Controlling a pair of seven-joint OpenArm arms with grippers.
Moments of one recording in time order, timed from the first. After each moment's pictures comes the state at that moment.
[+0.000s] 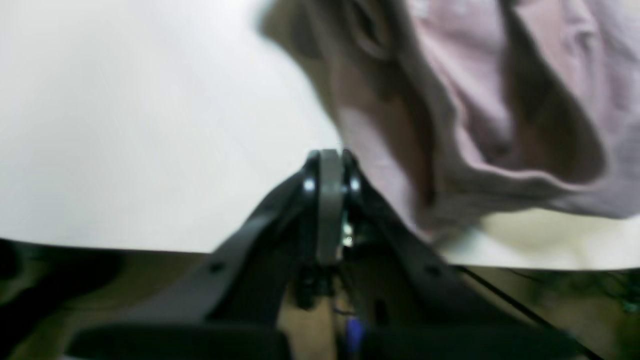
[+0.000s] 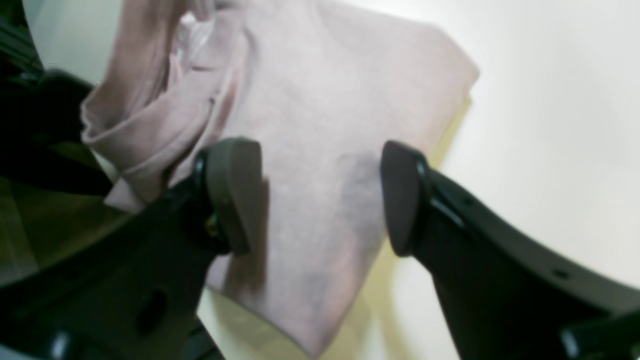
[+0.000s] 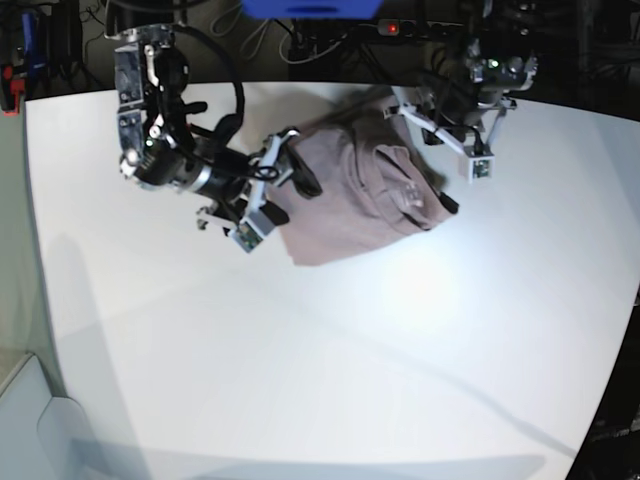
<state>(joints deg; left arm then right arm) 26.9 -8.4 3.5 116.4 -18.3 11.9 54.3 -6.7 3.9 -3.6 101.9 23.0 39.4 -52.4</state>
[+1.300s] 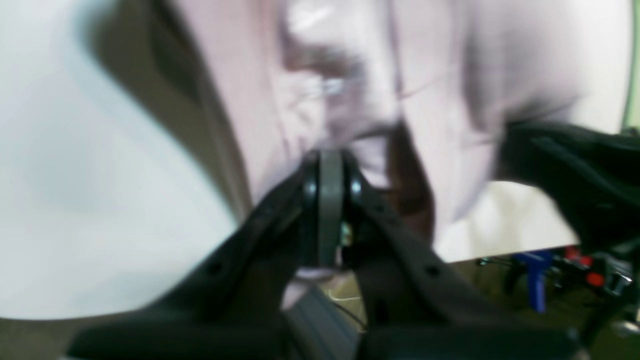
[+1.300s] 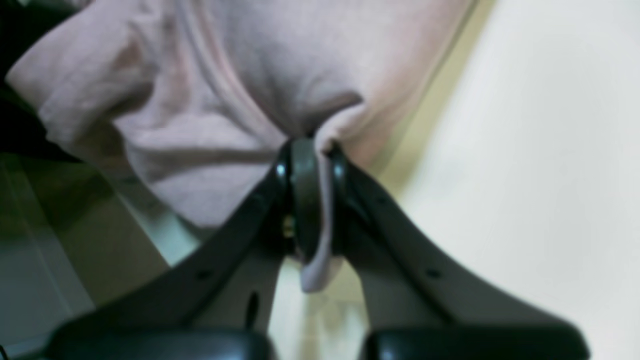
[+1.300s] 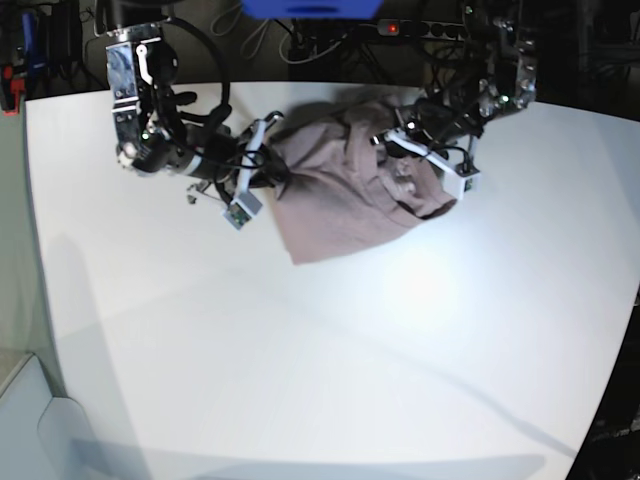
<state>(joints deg) 20.2 -9.9 3.6 106.7 -39.4 12.3 53.6 -8.3 6.8 -3.8 95.1 22.7 39.4 -51.4</state>
